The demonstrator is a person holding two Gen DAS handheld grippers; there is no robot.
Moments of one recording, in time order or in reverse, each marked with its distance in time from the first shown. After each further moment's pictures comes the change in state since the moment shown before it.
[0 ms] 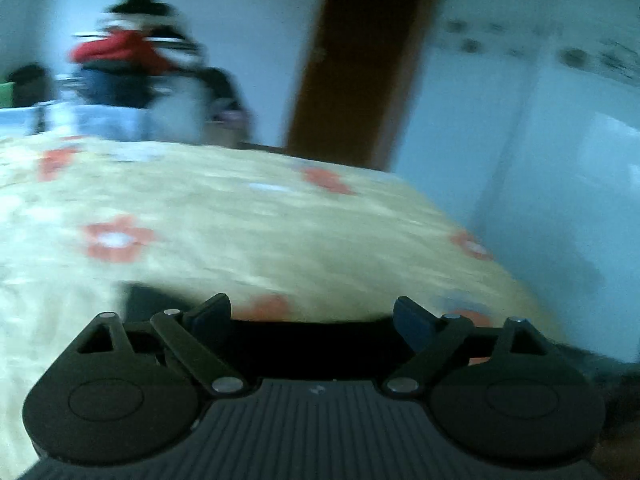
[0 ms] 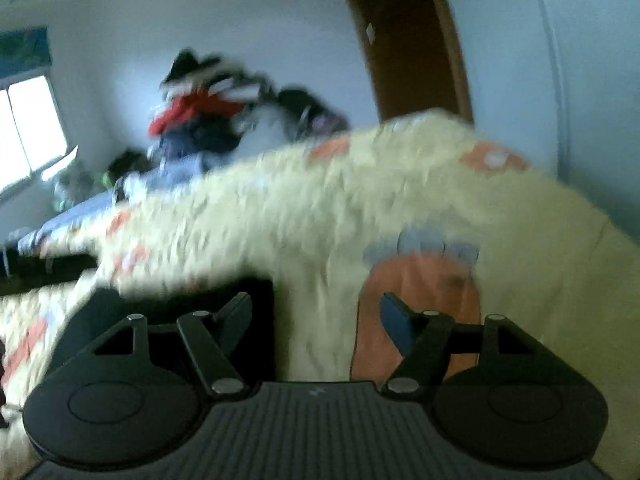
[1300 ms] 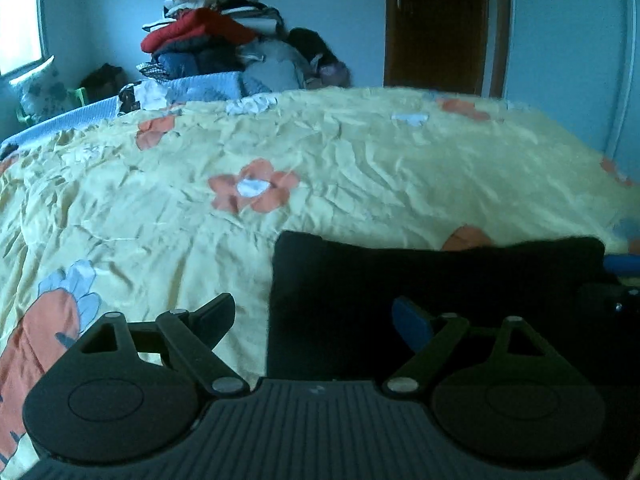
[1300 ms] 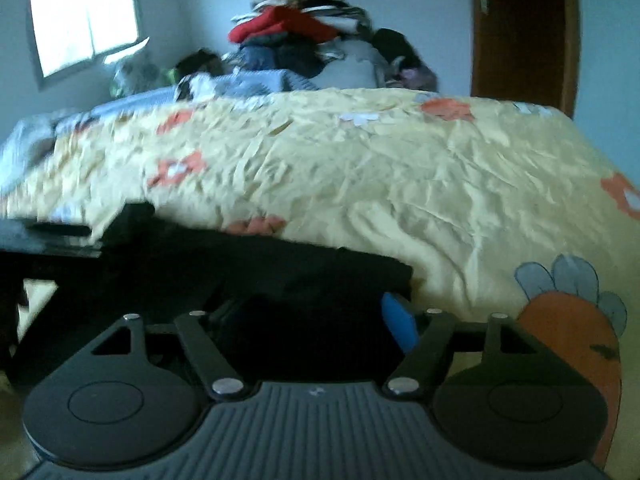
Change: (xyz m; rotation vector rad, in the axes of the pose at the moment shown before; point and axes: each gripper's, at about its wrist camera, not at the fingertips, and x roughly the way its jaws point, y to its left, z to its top) left arm 0.041 0.059 -0.026 0.115 0.134 0.320; right arm 0.087 0.064 -0.003 -0.291 0.229 0.128
